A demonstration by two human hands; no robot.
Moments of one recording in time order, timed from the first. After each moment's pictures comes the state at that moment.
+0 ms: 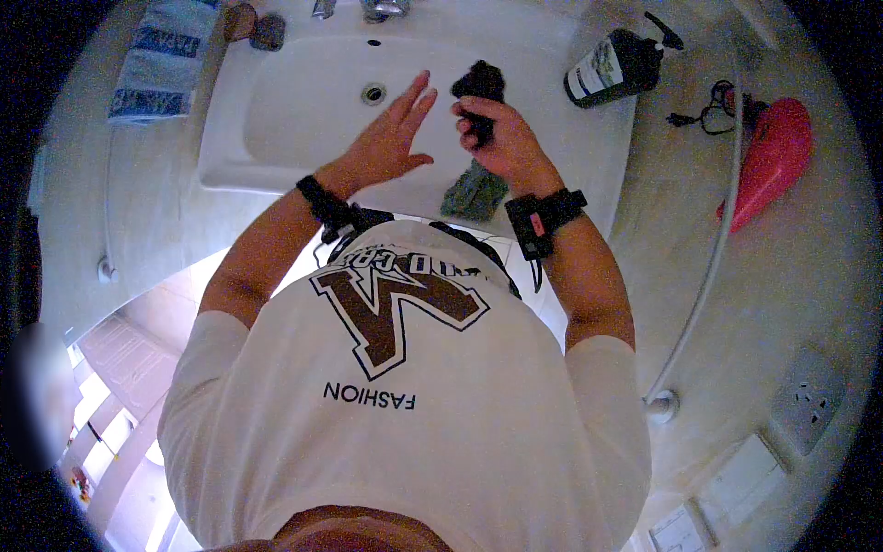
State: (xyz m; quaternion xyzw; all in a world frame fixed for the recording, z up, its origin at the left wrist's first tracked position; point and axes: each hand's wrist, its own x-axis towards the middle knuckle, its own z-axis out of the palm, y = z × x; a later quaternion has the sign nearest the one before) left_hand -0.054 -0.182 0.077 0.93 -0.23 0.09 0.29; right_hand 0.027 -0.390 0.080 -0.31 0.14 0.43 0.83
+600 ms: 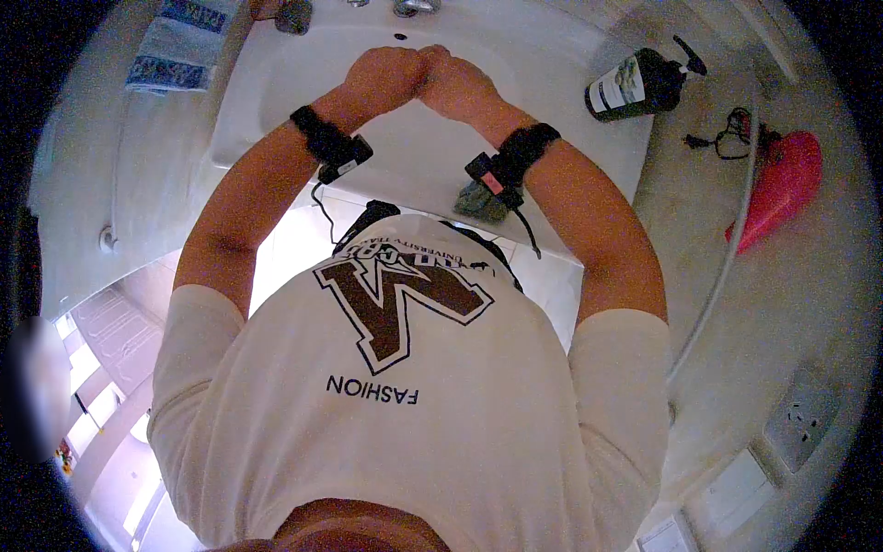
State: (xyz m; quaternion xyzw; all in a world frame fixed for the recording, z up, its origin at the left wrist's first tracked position) left_hand 0.006 -0.144 0.123 0.99 -0.13 0.00 -0.01; right_hand 0.062 -0.285 0.091 -0.84 -0.48 0.07 0.23
